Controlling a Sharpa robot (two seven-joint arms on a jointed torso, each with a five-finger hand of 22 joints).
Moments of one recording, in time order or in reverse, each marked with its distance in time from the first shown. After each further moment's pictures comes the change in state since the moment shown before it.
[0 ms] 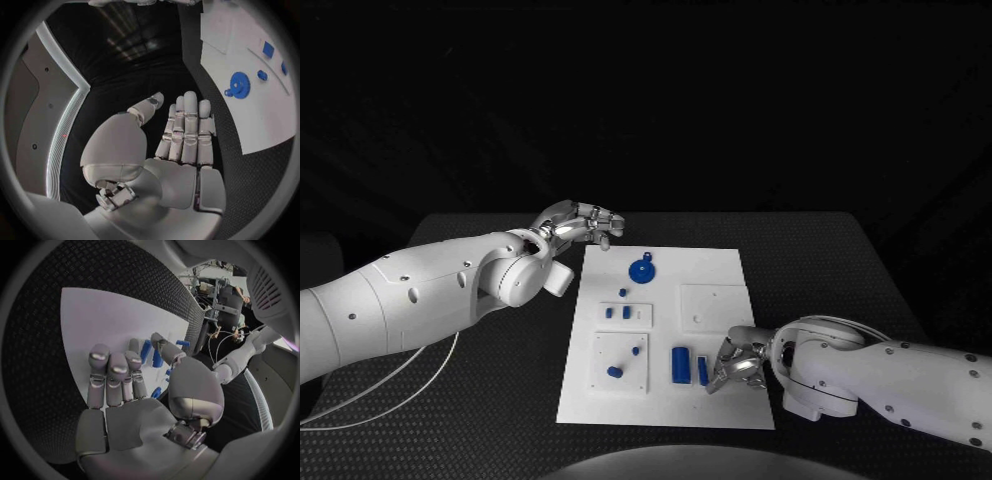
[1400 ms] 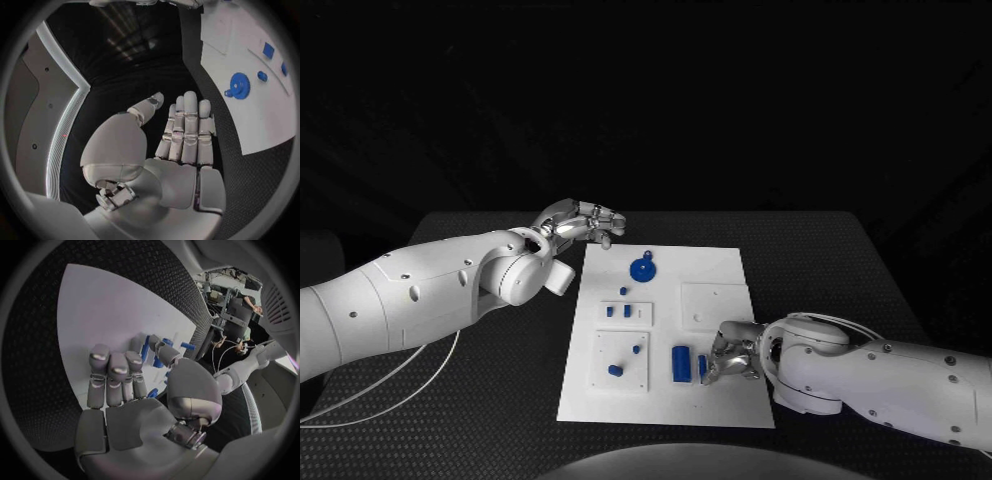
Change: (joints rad) left arm 0.000 0.000 0.000 0.003 0.000 0.001 -0.001; left_hand 0.000 0.000 0.000 0.000 0.000 0.000 0.000 0.000 0.000 0.000 0.000 0.004 -0.001 0.000 0.000 -0.004 0.002 0.000 0.004 -0.004 -0.004 0.003; right arm -0.010 0.052 0.003 -0.026 -0.141 -0.023 -0.040; right_hand -0.015 0.111 0.014 0.003 -0.001 0.023 -0.014 0.020 0.006 0.009 -0.009 0.004 0.006 0.001 -0.007 0.000 0.004 0.001 -0.001 0.002 0.000 0.000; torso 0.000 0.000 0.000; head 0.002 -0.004
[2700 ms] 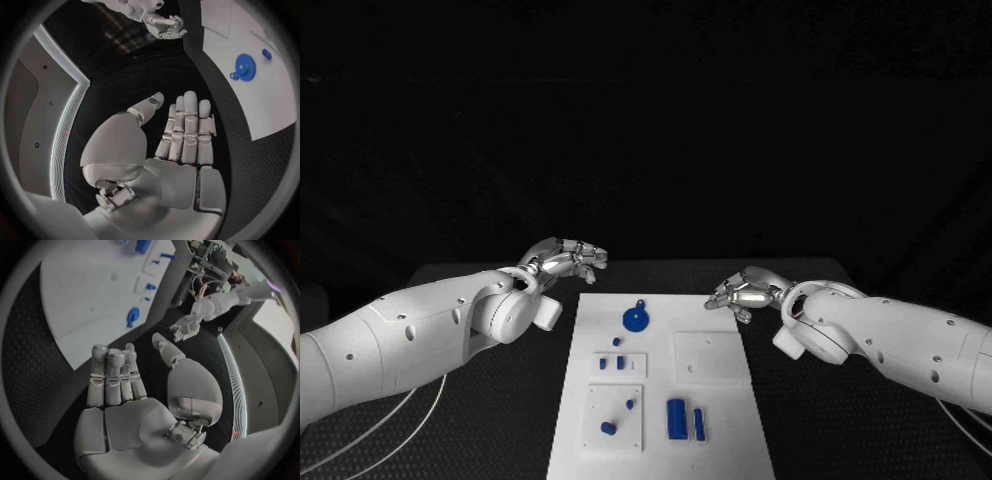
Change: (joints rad) left arm 0.025 0.035 0.001 -0.123 0.059 -0.002 0.018; left_hand 0.000 0.000 0.000 0.000 0.000 -0.002 0.001 0.011 0.000 -0.003 -0.003 0.007 -0.003 -0.020 0.006 -0.037 -0.006 0.000 -0.004 0.004 -0.011 0.005; right arm 0.119 0.076 0.122 -0.440 0.482 -0.092 0.558; right_hand -0.013 -0.025 -0.144 -0.031 0.109 -0.157 0.066 -0.057 -0.014 -0.229 0.062 -0.133 -0.079 -0.191 0.057 -0.160 -0.066 0.004 -0.220 0.046 -0.155 -0.027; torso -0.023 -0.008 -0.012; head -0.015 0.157
